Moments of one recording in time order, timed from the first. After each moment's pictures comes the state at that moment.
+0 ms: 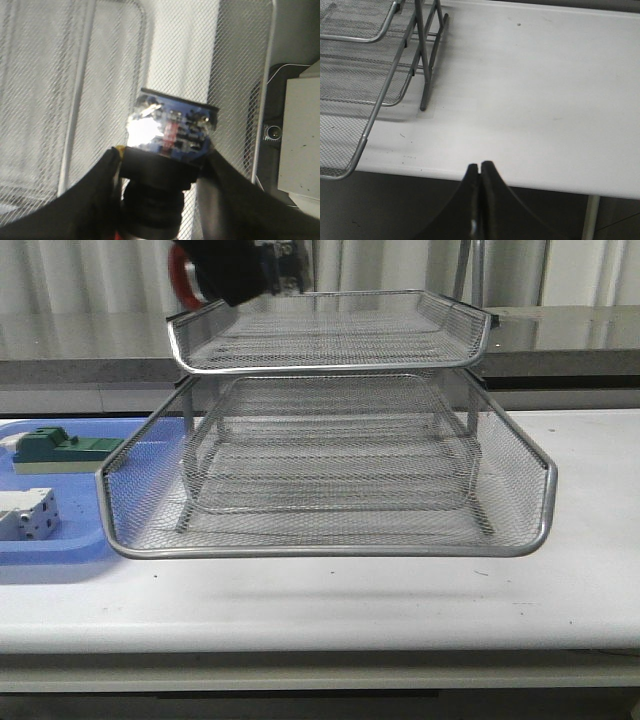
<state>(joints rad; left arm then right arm) -0.57 1.71 -1.70 -0.29 1.26 0.91 0.27 0.49 -0.71 -0.21 0.86 0.22</state>
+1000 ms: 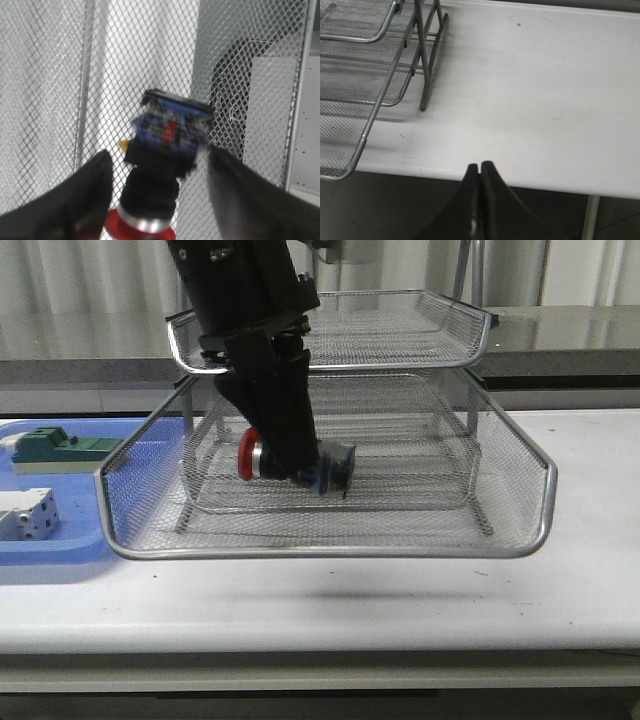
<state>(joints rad) -0.60 1.94 -1.69 -0.31 1.22 0.91 0.27 0.49 -0.71 -0.21 0.86 0.22</state>
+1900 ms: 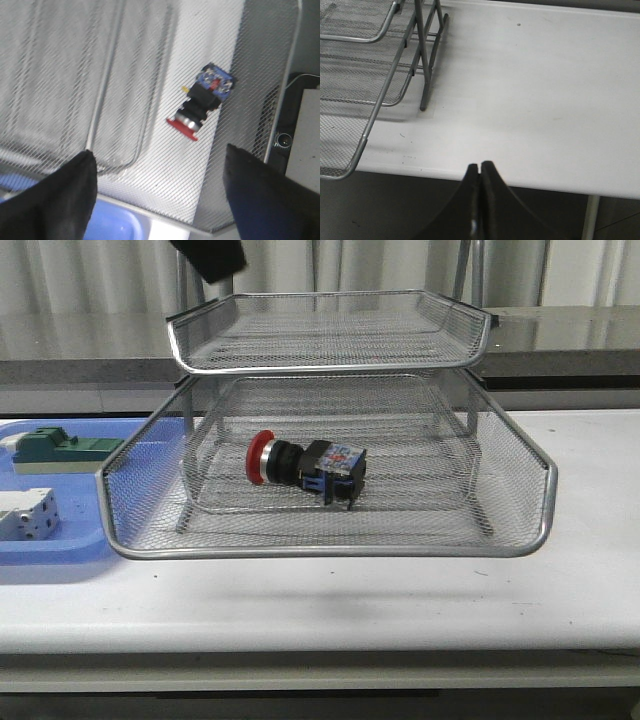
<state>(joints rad) -0.52 1.63 -1.69 -0.19 1.25 0.74 0.27 0.49 -0.71 -0.21 0.86 0.22</state>
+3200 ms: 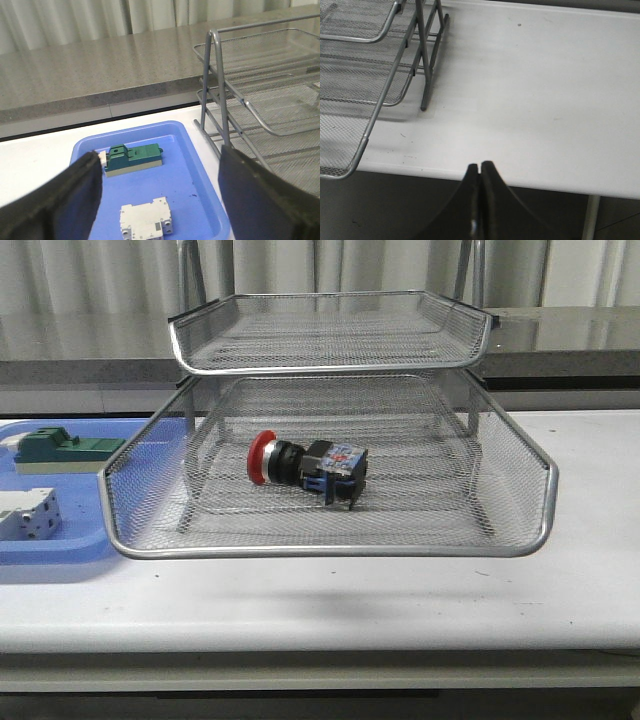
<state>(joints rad) -0.10 0.50 -0.41 -0.56 0.15 0.59 0.27 0.49 -0.71 -0.21 0.86 0.22</state>
